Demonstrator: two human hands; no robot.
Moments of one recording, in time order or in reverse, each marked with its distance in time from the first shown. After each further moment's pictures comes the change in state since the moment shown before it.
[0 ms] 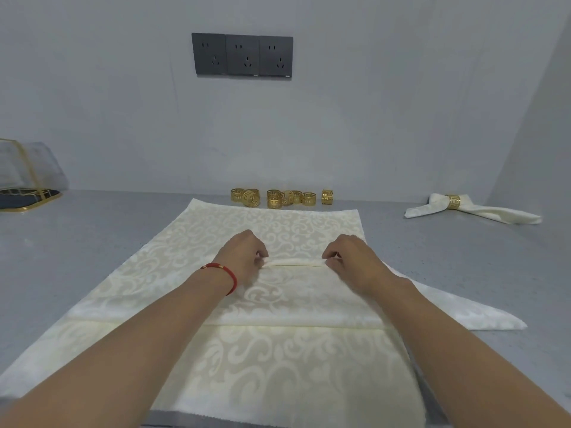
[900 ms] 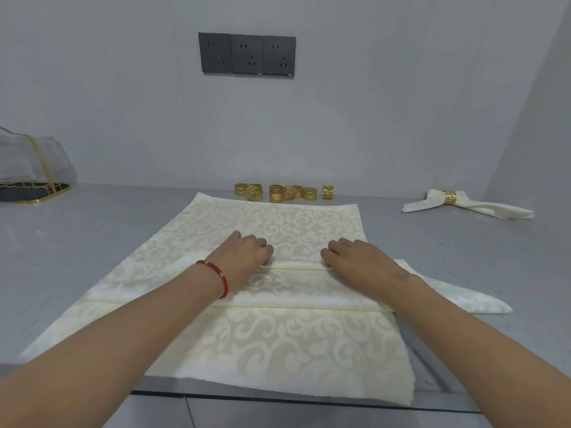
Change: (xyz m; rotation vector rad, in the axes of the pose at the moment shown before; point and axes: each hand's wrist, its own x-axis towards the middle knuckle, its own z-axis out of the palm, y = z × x) left_hand -0.043 0.008 -0.016 0.528 -0.015 0.348; right_hand -0.040 -0.015 -0.017 -0.524 -0.017 -0.416
